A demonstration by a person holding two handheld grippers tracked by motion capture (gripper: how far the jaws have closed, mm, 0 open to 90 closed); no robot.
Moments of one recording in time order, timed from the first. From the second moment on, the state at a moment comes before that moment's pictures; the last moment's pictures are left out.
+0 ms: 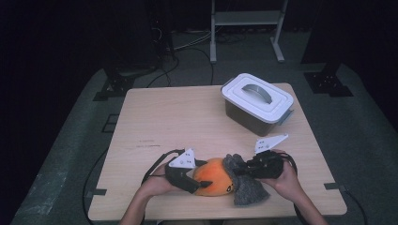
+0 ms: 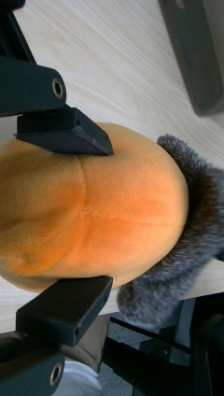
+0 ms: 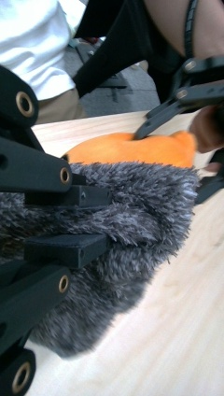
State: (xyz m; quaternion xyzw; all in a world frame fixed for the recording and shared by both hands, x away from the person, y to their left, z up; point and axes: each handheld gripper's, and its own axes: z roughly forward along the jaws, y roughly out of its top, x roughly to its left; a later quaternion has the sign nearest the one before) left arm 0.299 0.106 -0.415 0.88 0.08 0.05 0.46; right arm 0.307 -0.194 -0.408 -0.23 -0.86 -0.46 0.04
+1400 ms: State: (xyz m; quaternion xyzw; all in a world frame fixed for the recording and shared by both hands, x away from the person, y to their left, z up) left arm 0.296 0.090 -0.411 0.87 0.09 0.05 0.48; right arm 0.299 -0.189 -0.390 -0.20 -0.88 -0.44 0.01
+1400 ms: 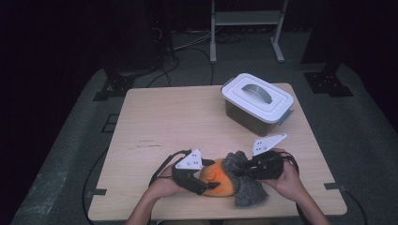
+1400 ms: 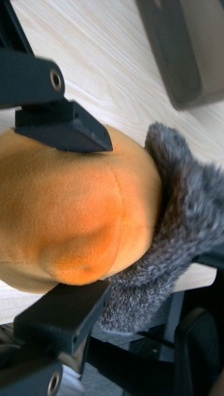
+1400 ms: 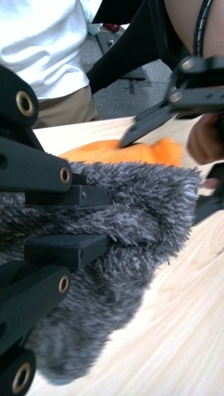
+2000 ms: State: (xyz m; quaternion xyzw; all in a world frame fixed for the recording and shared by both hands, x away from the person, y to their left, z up) left arm 0.278 0.063 -0.406 0.87 0.03 0.07 0.48; right arm 0.281 -0.171 -0.362 -0.16 -0.88 -0.45 0.00
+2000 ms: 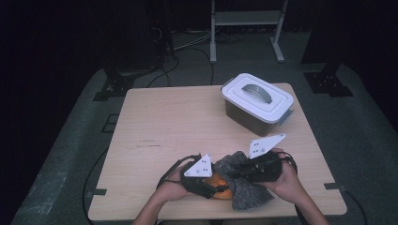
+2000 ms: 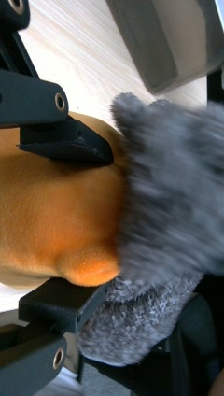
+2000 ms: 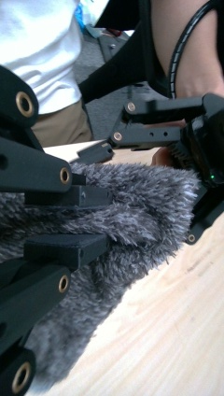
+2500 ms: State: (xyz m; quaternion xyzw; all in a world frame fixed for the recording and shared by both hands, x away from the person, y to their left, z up) left arm 0.290 0.085 -0.410 0.87 0.05 0.05 0.48; right arm 0.298 -0.194 -0.387 -0.21 -0.88 -0.43 0.02
